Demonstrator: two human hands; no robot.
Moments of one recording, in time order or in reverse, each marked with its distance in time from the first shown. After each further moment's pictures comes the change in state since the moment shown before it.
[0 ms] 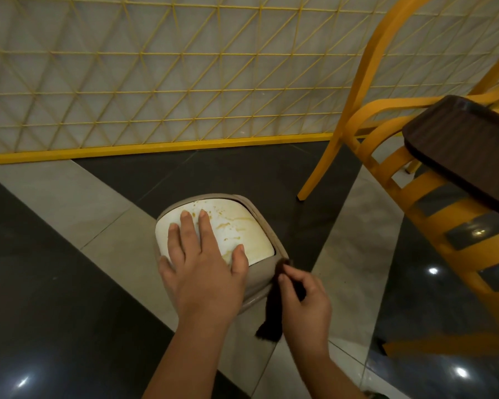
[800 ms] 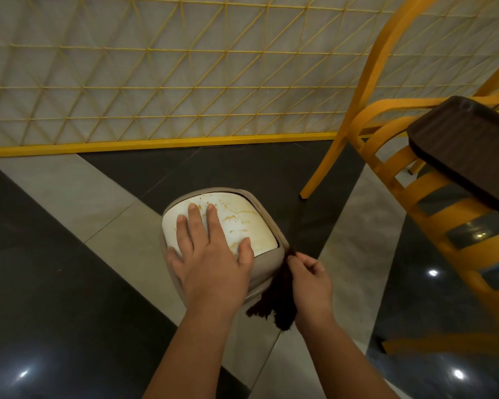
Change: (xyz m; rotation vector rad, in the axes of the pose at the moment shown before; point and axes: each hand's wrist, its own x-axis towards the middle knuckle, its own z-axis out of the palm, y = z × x) left_hand 0.002 0.002 -0.003 -0.004 -0.007 0.018; right_hand 0.021 -0.026 0.000 0.268 0.019 0.424
